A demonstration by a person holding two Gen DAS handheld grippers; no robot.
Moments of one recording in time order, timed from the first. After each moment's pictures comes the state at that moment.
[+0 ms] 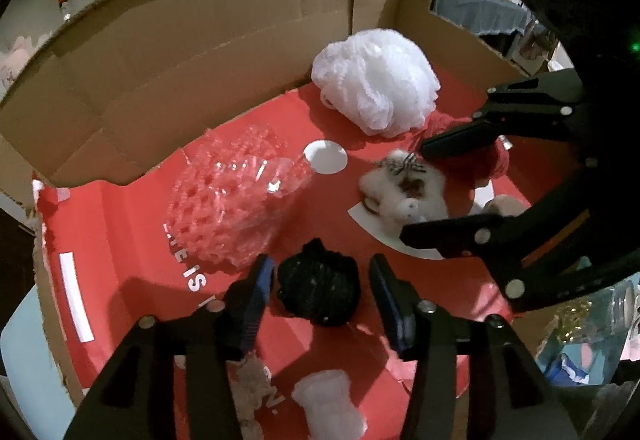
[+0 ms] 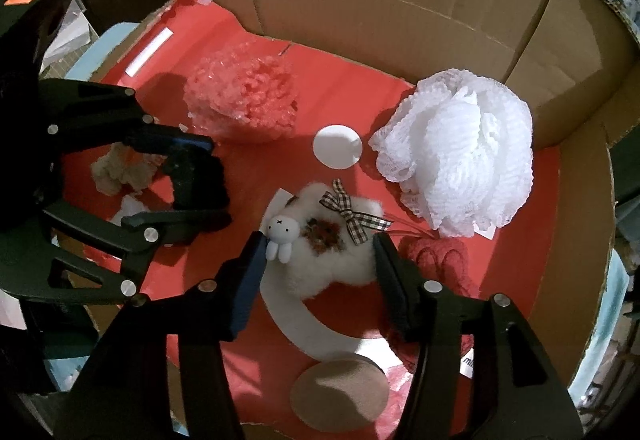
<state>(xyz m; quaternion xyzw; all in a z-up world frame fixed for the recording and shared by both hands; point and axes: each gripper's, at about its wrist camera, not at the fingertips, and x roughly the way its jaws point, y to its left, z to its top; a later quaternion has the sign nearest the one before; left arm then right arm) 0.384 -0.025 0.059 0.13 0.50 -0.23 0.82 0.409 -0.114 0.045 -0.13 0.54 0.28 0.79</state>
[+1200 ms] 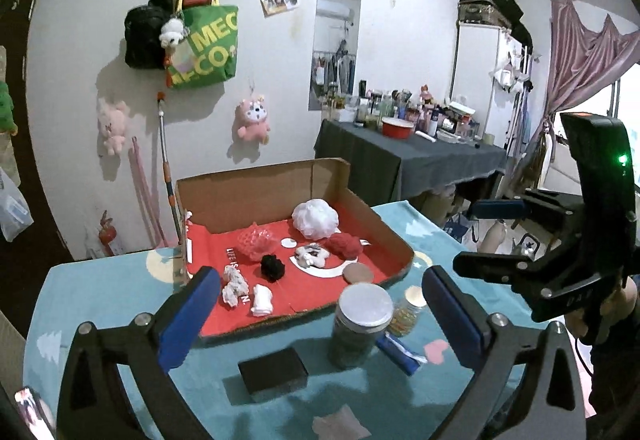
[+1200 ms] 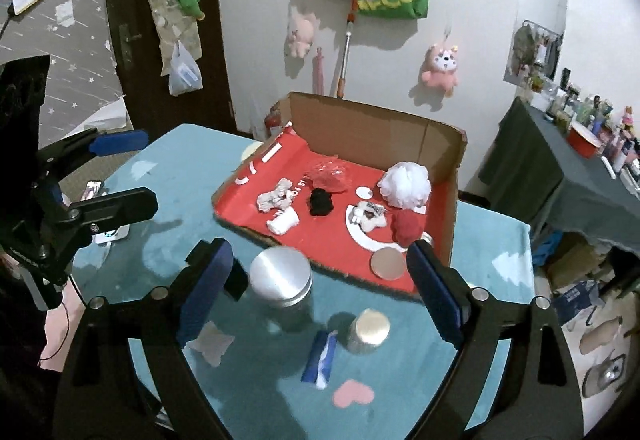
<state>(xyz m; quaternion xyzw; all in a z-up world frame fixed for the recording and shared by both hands) 0.103 0.013 0.238 0.02 0.25 -0.19 0.95 0.135 -0.162 0.232 -0.08 0.33 0.23 0.91</state>
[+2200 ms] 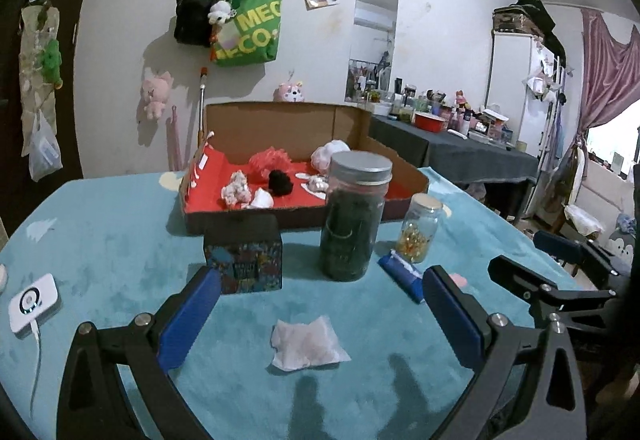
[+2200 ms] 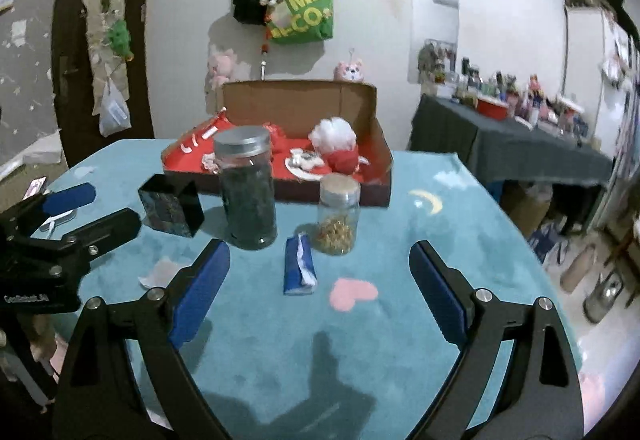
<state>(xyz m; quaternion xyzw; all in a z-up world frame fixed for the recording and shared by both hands) 0.025 -0.010 0.096 -0.02 0.24 -0.11 0.96 0.008 -0.184 0.095 -0.02 0.24 0.07 0.97</state>
